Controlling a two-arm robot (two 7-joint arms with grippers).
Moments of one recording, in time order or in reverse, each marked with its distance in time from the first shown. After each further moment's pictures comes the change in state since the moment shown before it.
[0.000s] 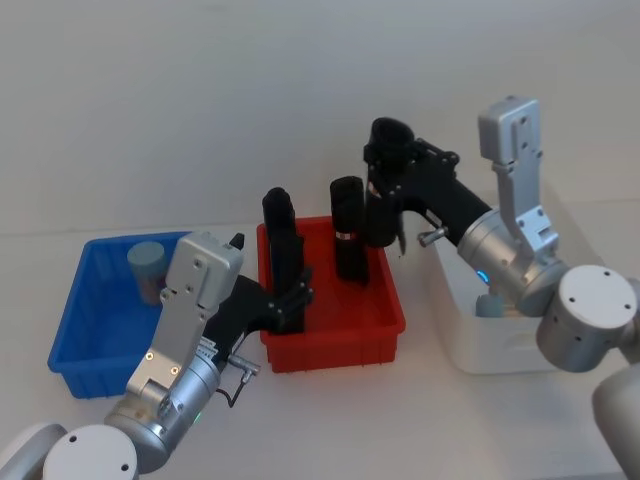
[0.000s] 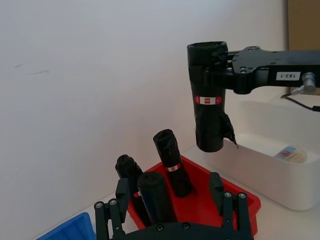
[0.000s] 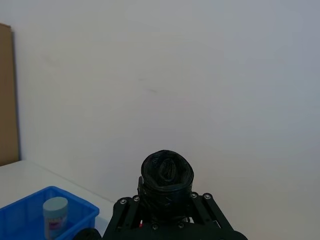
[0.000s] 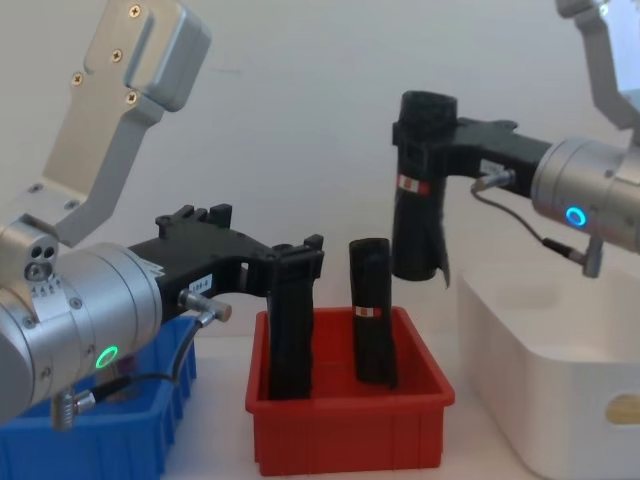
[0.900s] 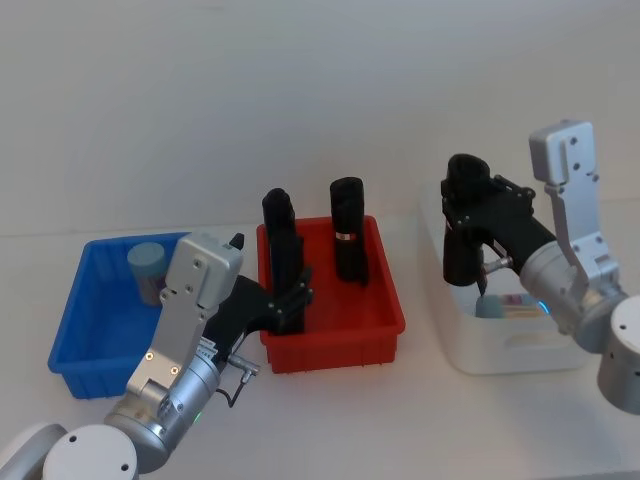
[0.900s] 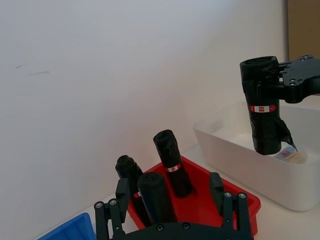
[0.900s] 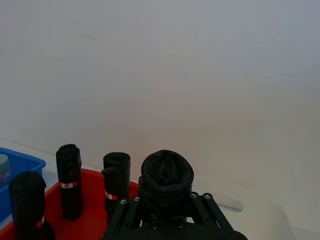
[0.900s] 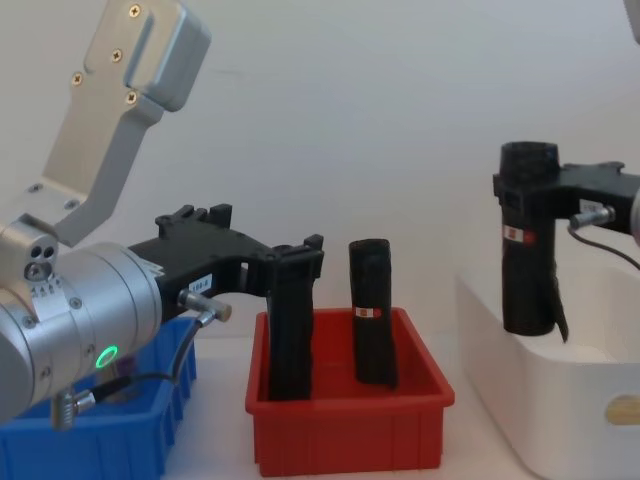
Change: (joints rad) left arm 0.000 0.000 0.000 0.000 0.000 0.000 0.000; right arm -0.159 0.091 0.042 -0.235 -0.051 0.249 -0.183
